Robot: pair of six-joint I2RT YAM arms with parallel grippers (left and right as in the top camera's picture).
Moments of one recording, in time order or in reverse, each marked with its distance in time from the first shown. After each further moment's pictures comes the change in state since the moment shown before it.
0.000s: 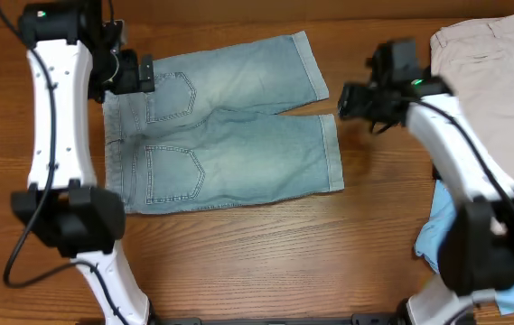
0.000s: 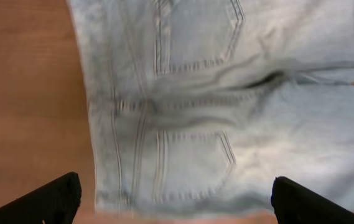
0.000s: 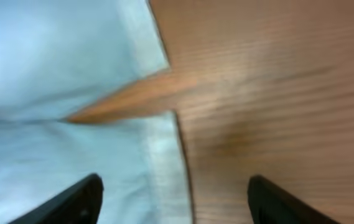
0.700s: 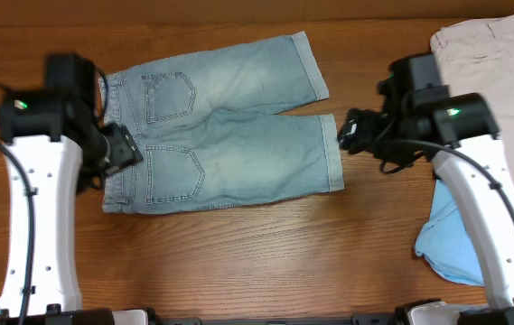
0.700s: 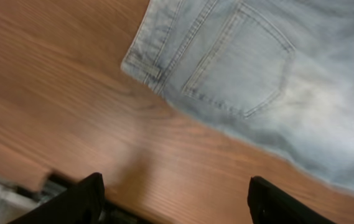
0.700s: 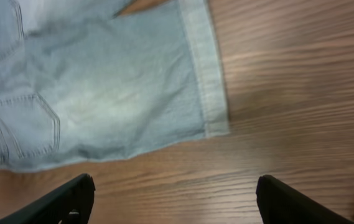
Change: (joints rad) left arm -0.006 -0.575 -0.762 0.069 -0.148 -0.443; right arm 0.105 -0.288 -0.033 -0.415 -0.059 0.157
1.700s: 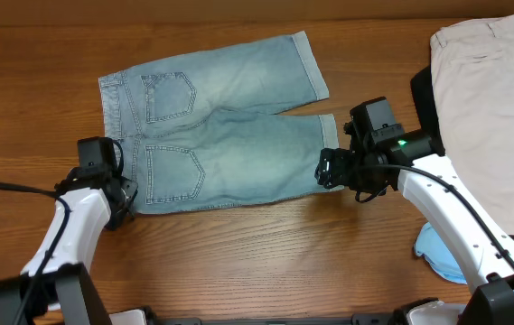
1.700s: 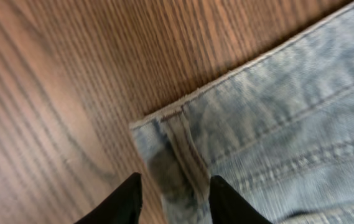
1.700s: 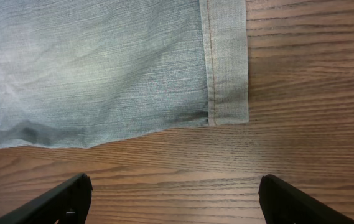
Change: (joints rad) left arm 0.121 -0.015 -0.776 0.889 -0.119 -0.454; right arm 0.079 0.000 -0.356 0.265 -0.016 -0.007
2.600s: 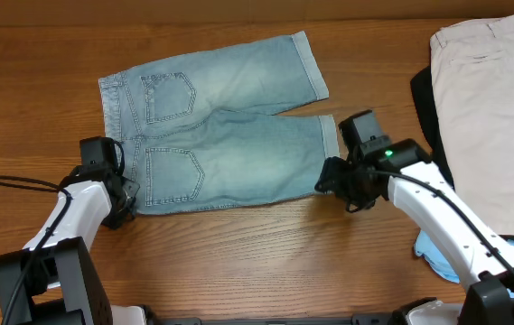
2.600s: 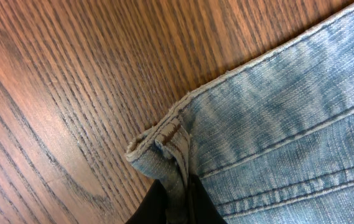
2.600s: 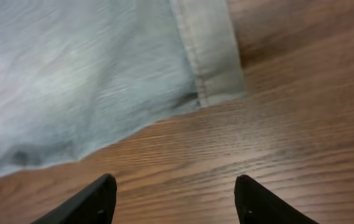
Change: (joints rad) left arm 0.013 0.095 0.002 0.047 0.025 0.043; right arm 0.053 0.000 -0.096 0.056 0.036 0.271
